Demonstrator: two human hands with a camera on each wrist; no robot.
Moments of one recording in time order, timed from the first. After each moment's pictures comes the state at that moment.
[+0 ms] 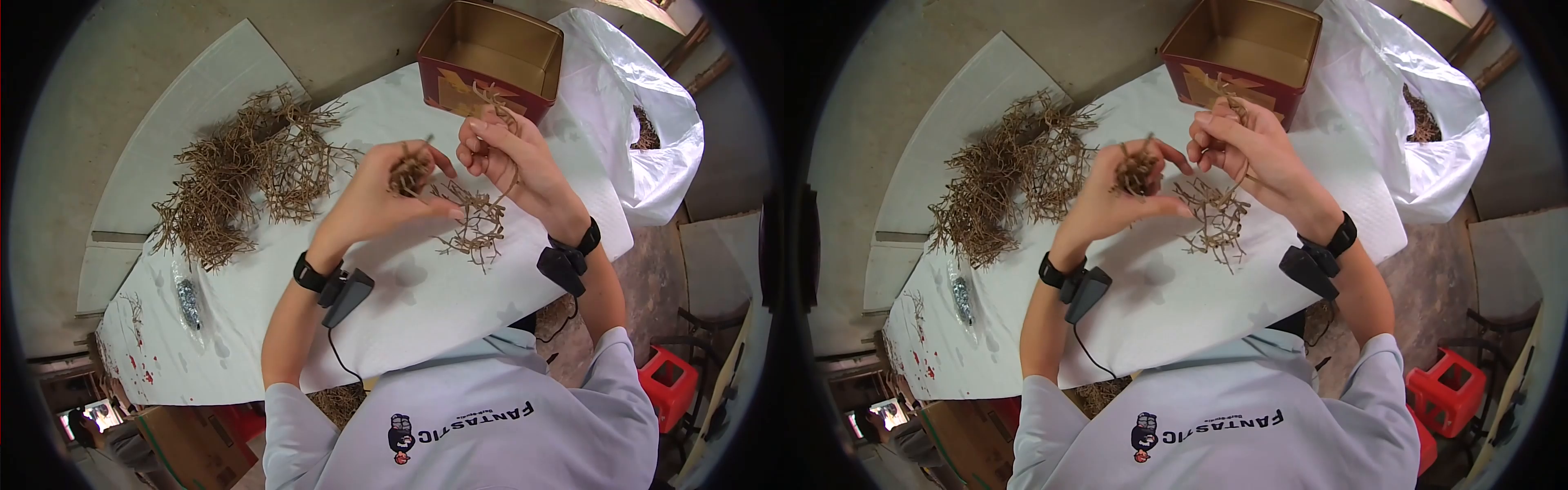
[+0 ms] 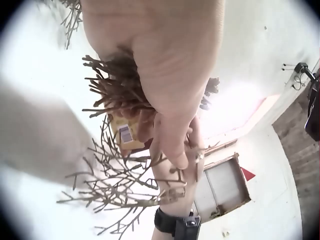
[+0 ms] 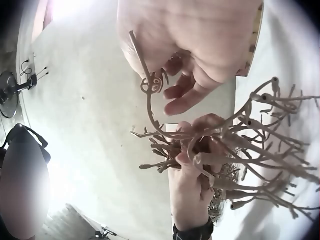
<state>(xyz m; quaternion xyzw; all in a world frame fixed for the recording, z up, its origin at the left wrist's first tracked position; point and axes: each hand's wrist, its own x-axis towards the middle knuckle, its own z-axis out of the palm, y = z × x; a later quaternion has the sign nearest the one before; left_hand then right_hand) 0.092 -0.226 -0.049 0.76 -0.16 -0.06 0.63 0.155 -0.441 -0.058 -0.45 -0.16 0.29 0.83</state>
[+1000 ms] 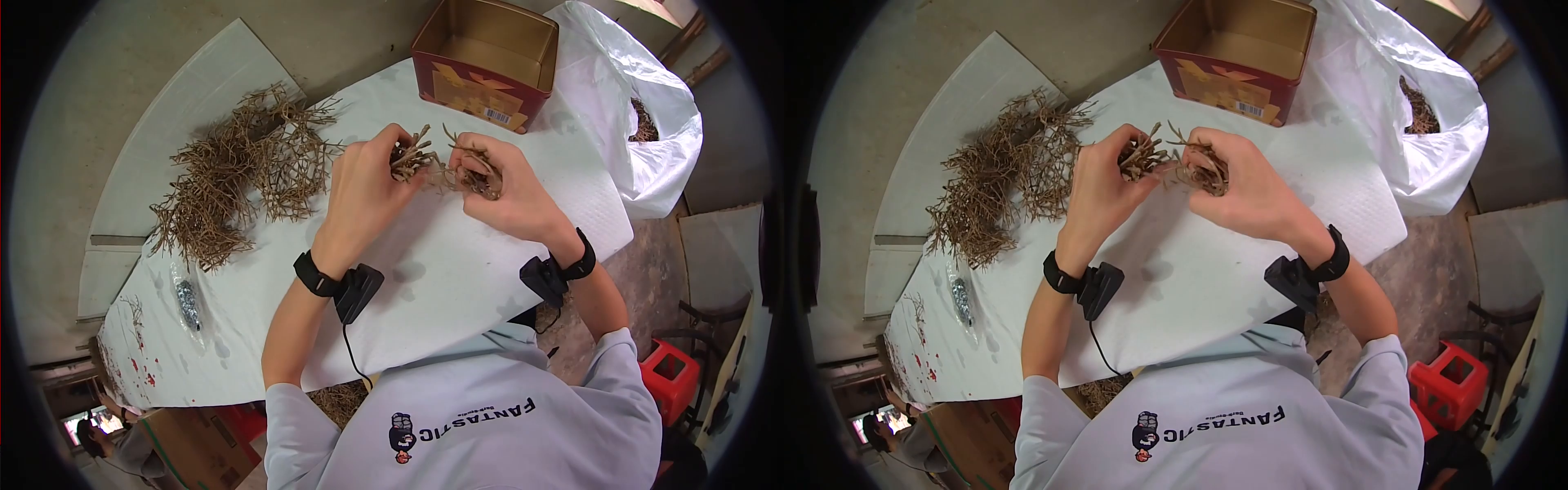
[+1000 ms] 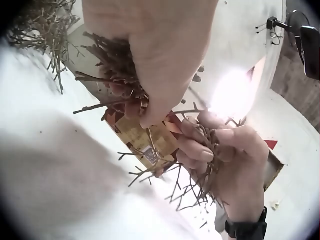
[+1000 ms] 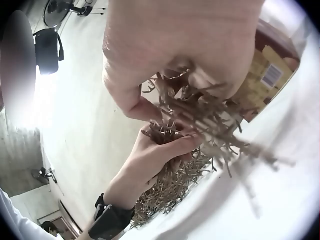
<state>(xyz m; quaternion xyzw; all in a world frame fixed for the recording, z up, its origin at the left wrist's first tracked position) 0.091 -0.230 -0.050 0.92 -0.09 0.11 0.36 0.121 -0.440 -0.057 -0.73 -0.28 0.18 0.60</state>
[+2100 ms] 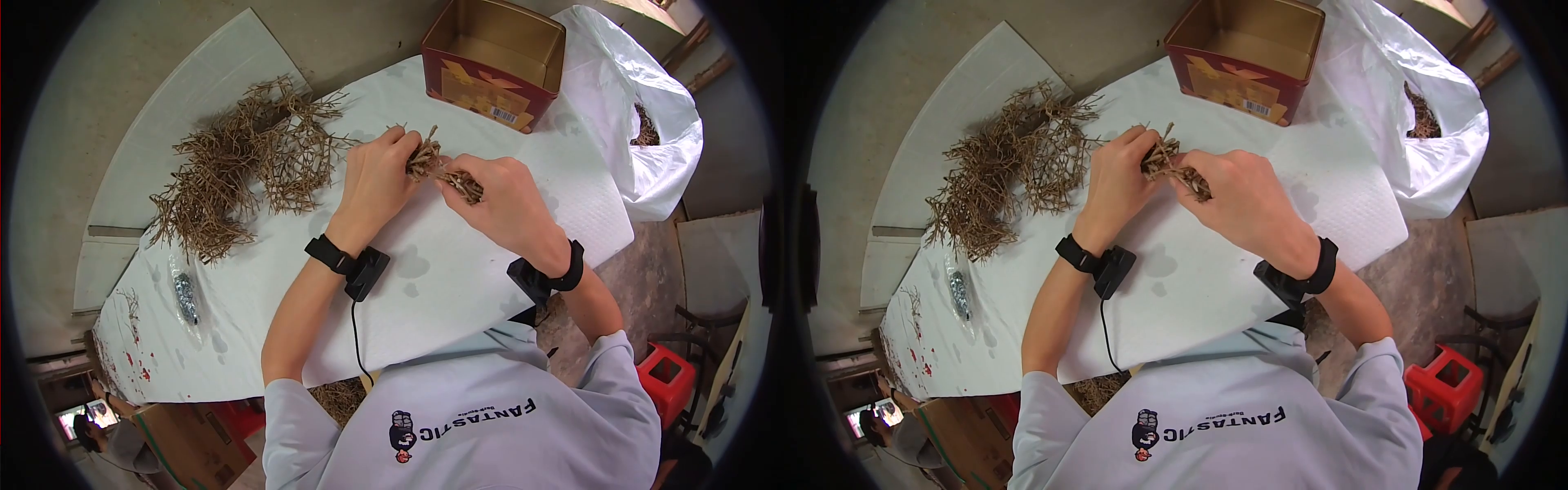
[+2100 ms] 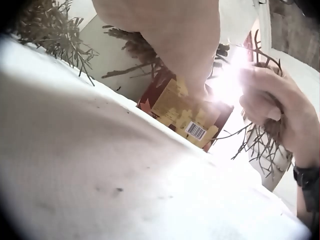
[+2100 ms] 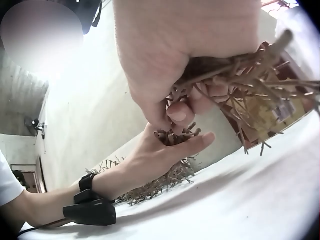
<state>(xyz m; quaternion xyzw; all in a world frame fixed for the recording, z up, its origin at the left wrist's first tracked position) 0.104 -0.222 -0.091 0.92 -0.18 0.22 0.27 0.099 -0.419 -0.057 -0.85 -0.33 -0.04 0.40</state>
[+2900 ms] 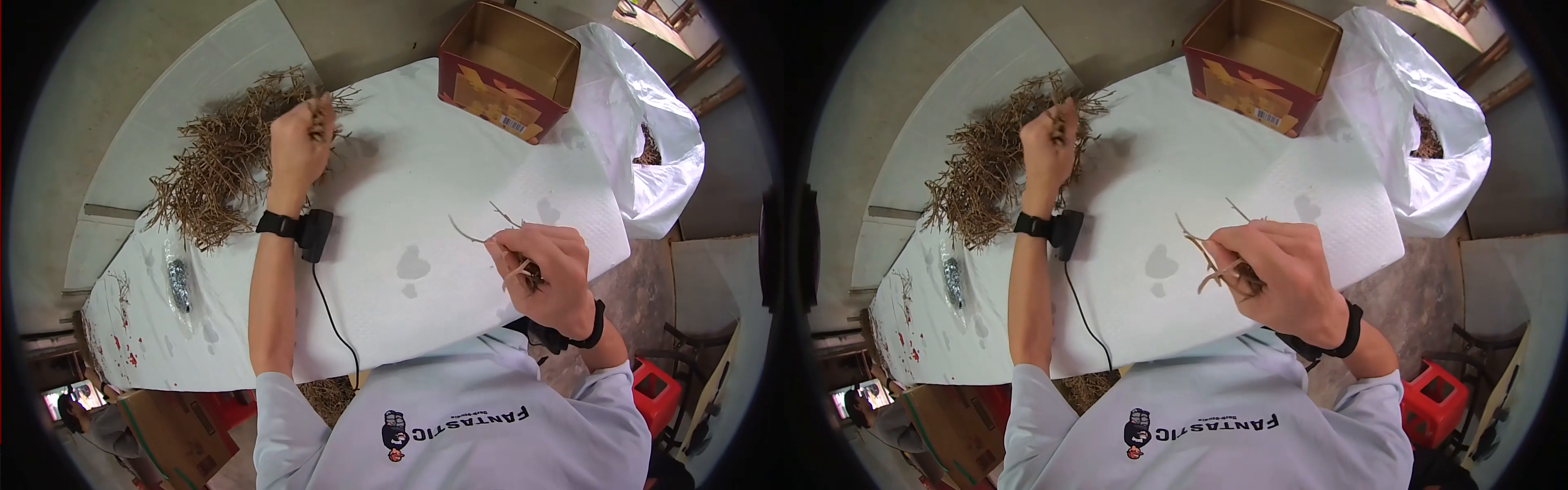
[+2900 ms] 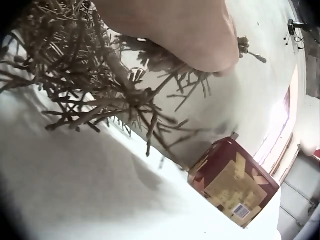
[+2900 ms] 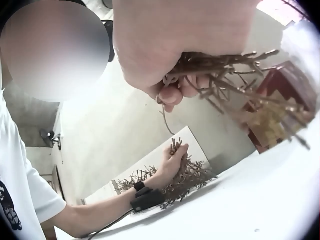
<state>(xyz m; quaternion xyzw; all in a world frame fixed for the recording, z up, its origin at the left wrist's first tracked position) 0.124 -0.129 -0.086 0.87 -0.13 0.33 0.33 0.052 -0.453 -0.024 -0.79 -0.41 -0.13 0.44</state>
